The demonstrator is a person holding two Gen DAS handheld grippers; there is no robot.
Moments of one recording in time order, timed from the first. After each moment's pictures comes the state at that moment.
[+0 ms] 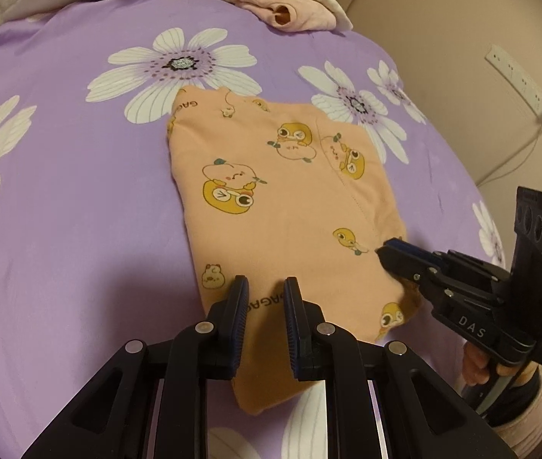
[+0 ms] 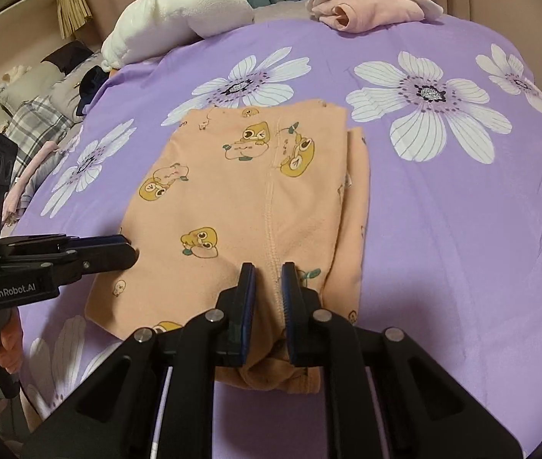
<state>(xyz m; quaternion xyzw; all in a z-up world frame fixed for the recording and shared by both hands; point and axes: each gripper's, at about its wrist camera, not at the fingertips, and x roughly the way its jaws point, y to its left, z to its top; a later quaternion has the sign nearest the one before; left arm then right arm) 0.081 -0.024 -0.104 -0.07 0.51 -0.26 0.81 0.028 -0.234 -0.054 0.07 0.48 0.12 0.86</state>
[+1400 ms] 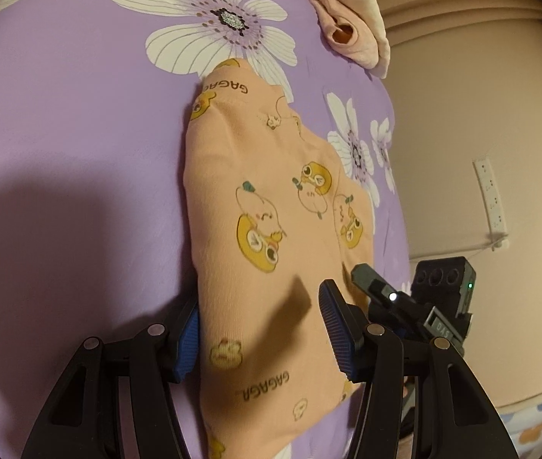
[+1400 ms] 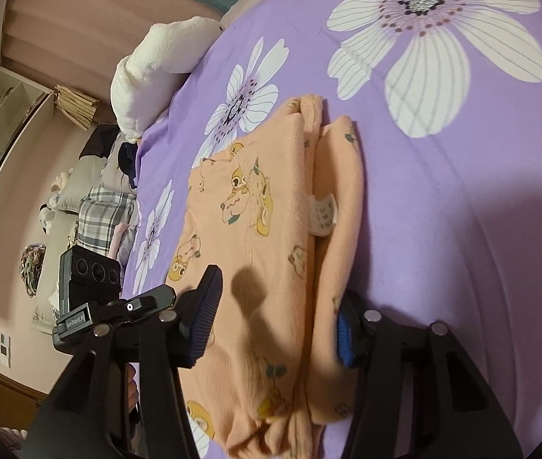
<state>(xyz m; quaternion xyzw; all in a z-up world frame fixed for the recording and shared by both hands) 0.134 0.007 -0.148 -0.32 0.55 -0.29 0.71 0.085 -0.288 -0.097 0.34 0.50 0.21 0.77</state>
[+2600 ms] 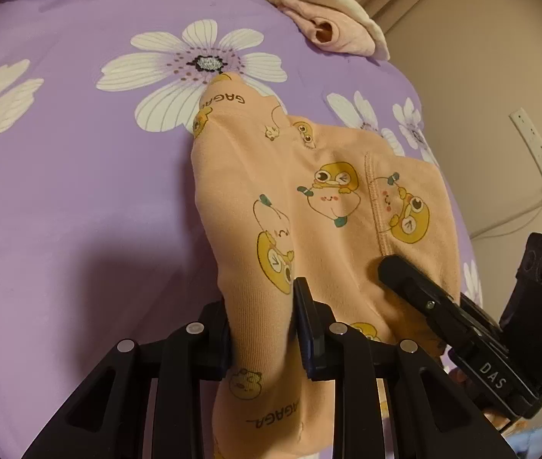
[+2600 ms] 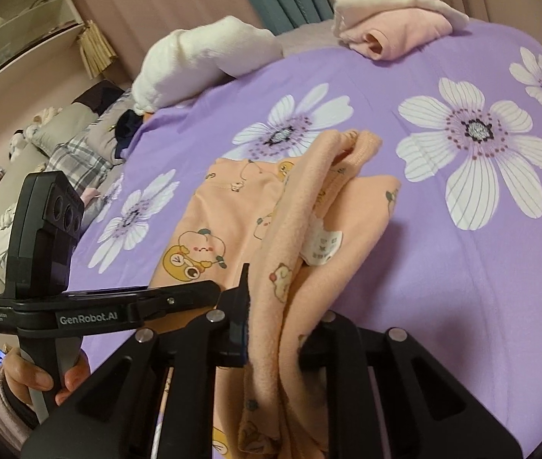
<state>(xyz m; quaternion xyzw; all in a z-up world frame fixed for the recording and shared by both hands) 0.108 -0.017 -0.100 -0.16 0.53 -0.22 0.80 0.073 -0.224 -0.034 0.15 0.44 0.18 0.87</state>
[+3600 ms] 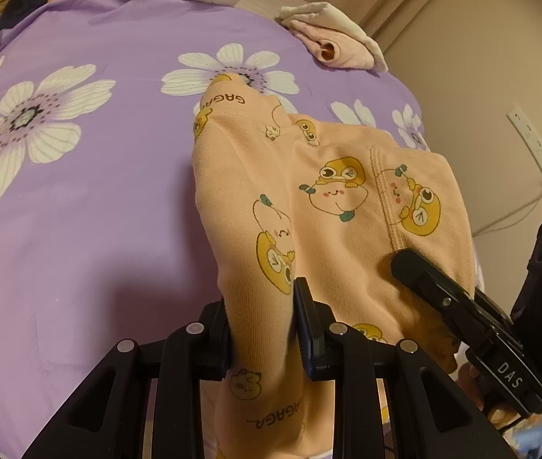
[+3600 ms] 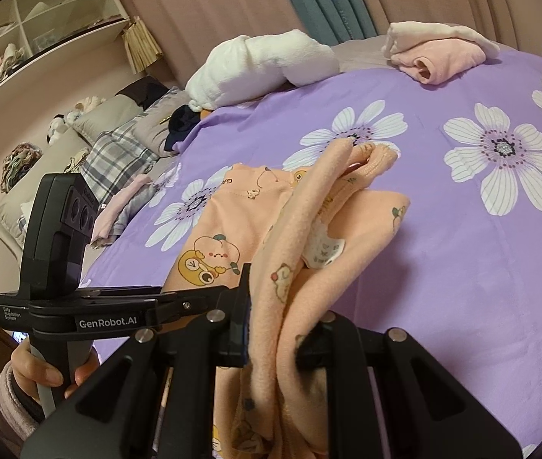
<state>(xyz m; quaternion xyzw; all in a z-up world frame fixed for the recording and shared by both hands) 0.036 0.021 -0.064 -0.15 0.51 -0.19 0.82 0.005 -0.174 0.011 0.14 0.41 0.24 0.87</state>
